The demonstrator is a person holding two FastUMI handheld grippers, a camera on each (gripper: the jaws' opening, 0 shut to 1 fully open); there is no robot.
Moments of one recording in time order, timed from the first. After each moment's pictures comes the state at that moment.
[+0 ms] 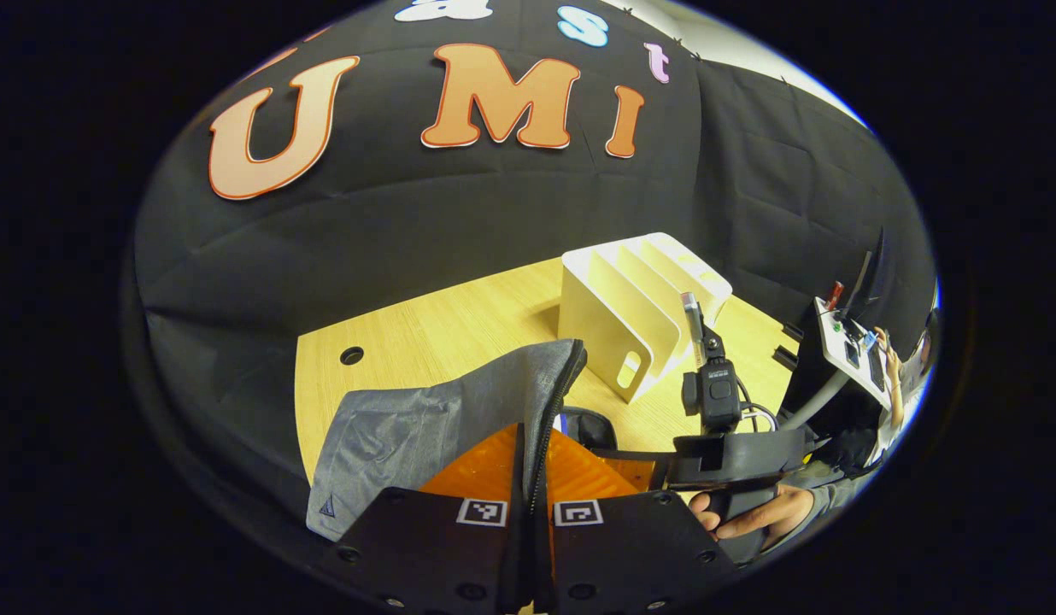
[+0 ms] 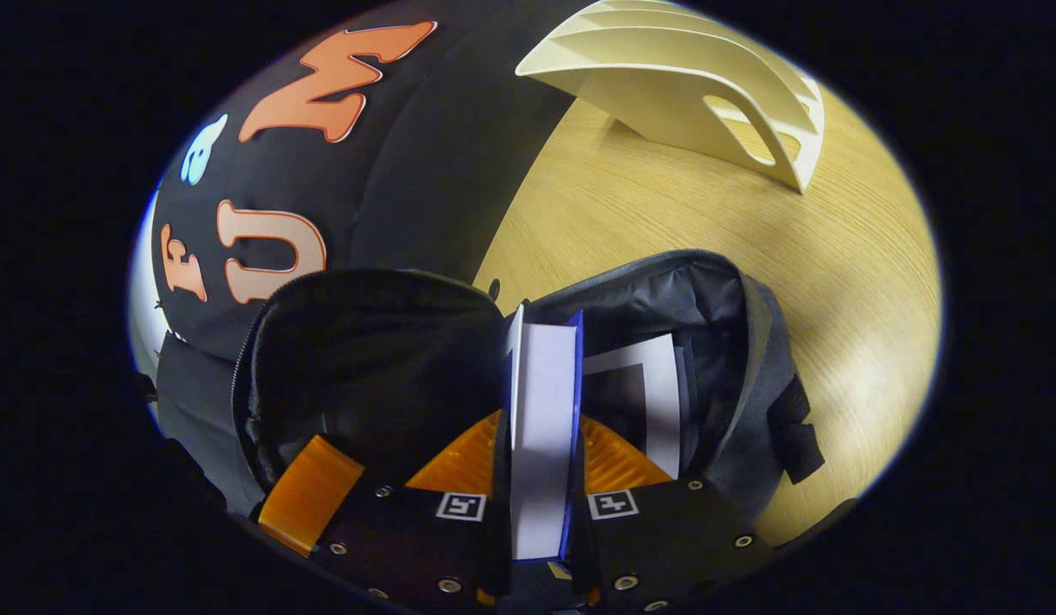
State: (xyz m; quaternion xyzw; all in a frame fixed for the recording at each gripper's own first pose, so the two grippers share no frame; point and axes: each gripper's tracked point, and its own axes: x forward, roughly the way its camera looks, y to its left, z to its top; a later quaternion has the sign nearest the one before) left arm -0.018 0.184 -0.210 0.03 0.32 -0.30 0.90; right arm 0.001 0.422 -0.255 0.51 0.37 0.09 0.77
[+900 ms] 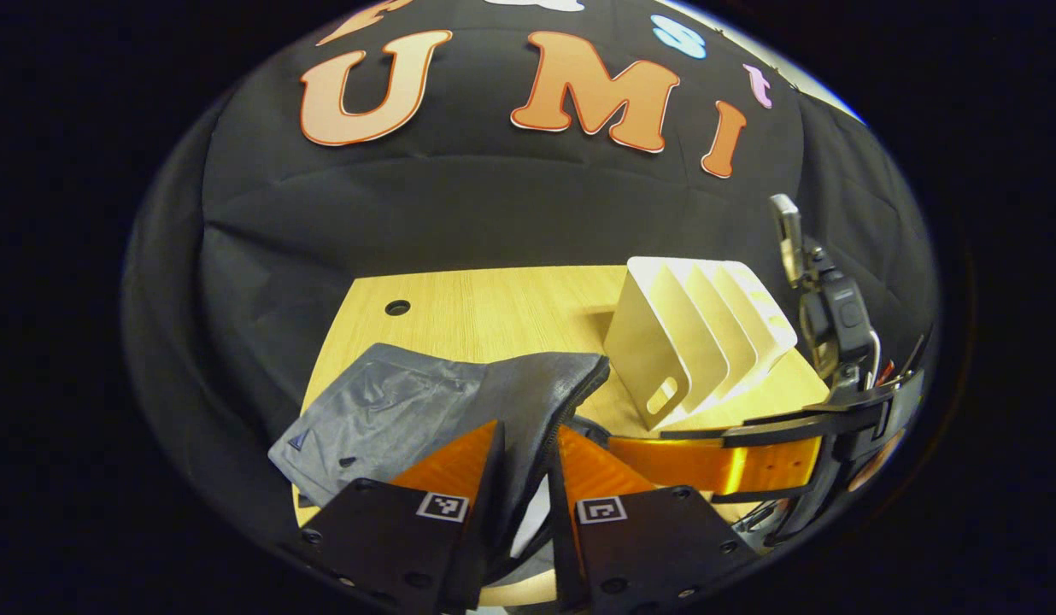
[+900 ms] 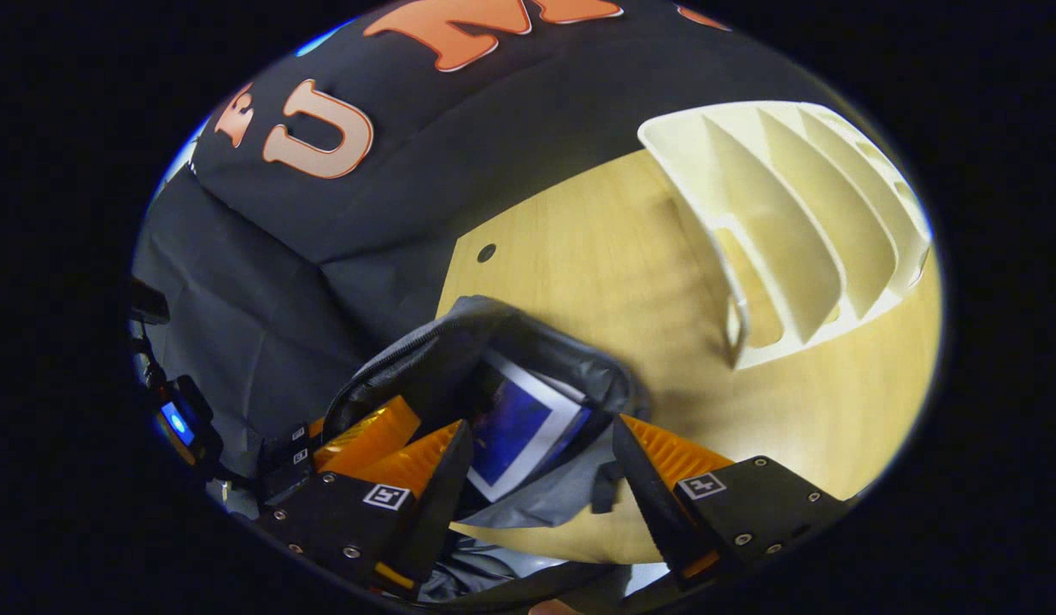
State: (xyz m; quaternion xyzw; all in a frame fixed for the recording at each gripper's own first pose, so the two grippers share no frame) left arm -0.026 0.151 -0.225 -0.06 0.36 -0.15 0.92; right arm -0.019 0.289 -0.205 0.22 0.42 0.16 0.86
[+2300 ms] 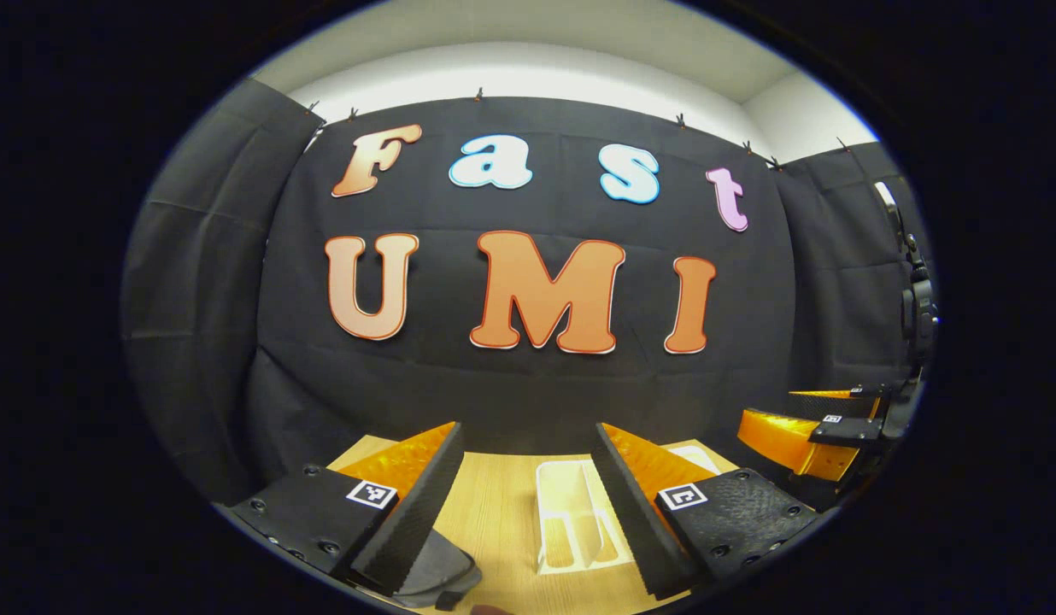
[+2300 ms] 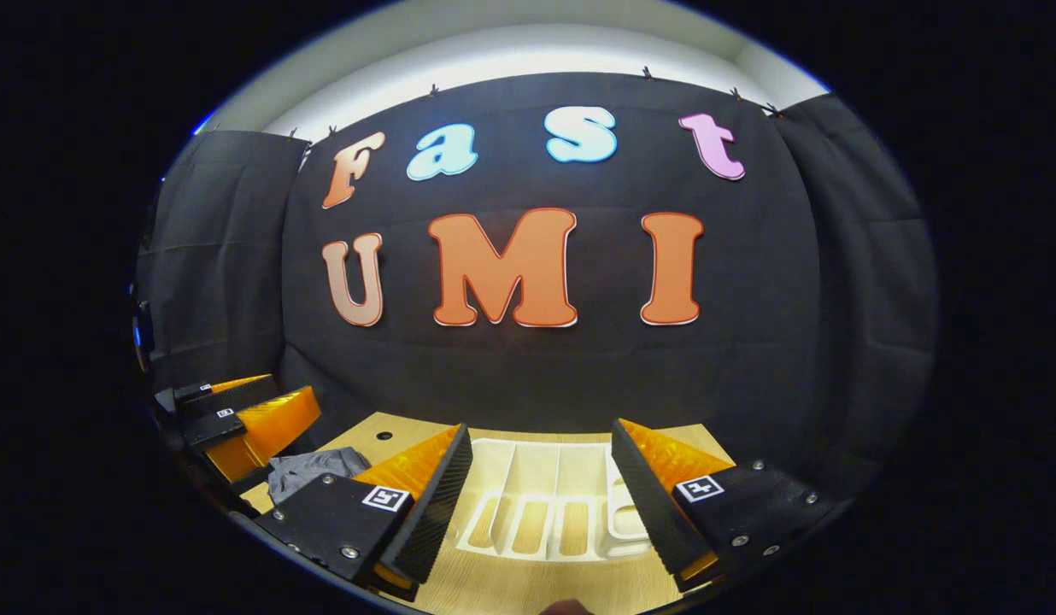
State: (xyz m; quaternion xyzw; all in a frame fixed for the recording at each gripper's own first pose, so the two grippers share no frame) left arm -0.054 -0.004 0.021 -0.08 0.03 -0.02 1.00; right arm -0.056 0.005 0.035 0.01 0.01 0.07 1.00
